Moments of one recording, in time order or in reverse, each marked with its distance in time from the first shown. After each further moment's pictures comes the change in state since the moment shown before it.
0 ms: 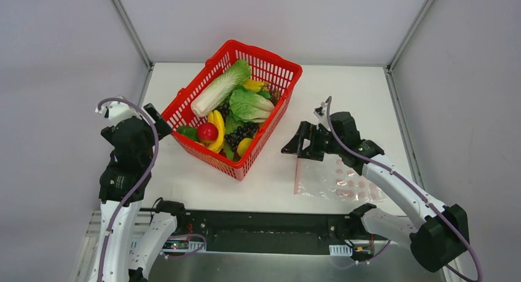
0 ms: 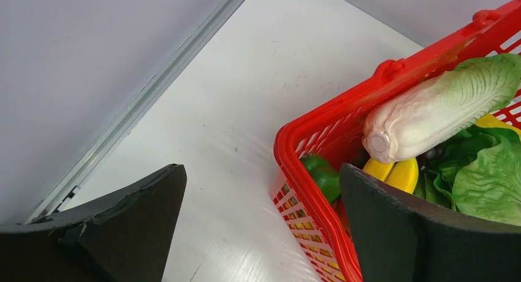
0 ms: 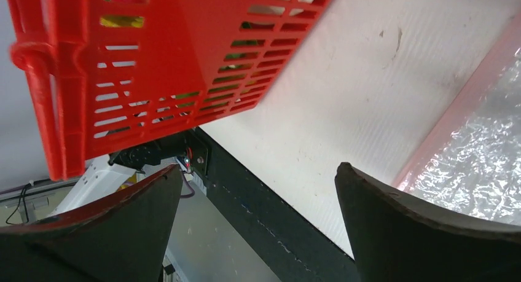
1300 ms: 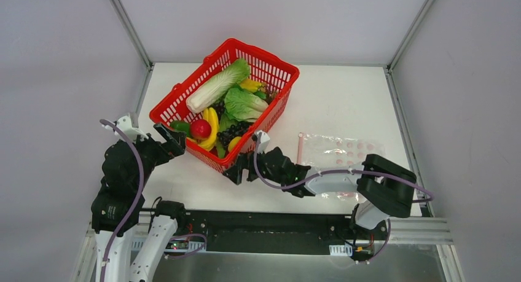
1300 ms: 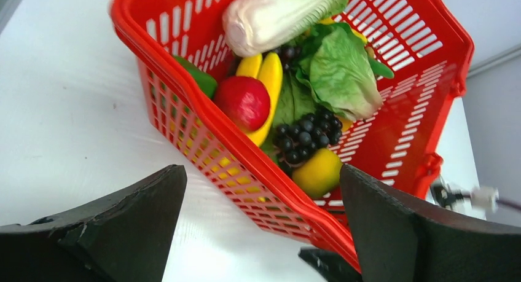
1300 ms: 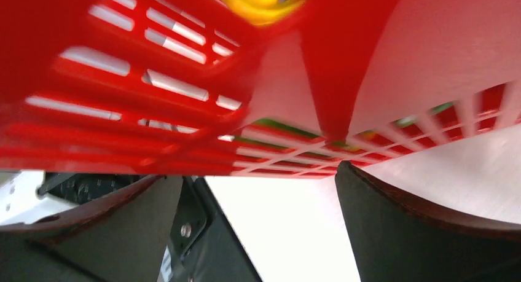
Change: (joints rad) left arm 0.000 -0.195 -0.023 -0.106 0.455 -0.129; right arm 0.694 0.502 -0.118 0.975 0.549 0.007
